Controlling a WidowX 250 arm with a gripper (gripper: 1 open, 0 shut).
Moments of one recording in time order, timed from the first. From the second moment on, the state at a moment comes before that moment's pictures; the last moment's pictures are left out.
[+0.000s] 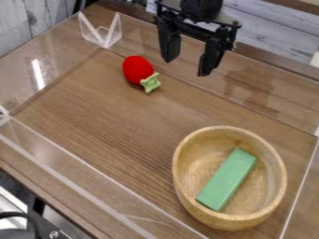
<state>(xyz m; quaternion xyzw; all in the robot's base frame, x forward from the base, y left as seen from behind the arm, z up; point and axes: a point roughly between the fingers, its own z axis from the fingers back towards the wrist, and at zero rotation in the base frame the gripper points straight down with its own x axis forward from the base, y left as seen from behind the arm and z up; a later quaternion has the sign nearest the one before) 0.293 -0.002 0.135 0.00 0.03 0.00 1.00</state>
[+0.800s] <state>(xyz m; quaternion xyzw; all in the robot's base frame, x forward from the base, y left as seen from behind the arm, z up) 0.302 0.082 0.111 0.03 0.05 -0.20 0.98</state>
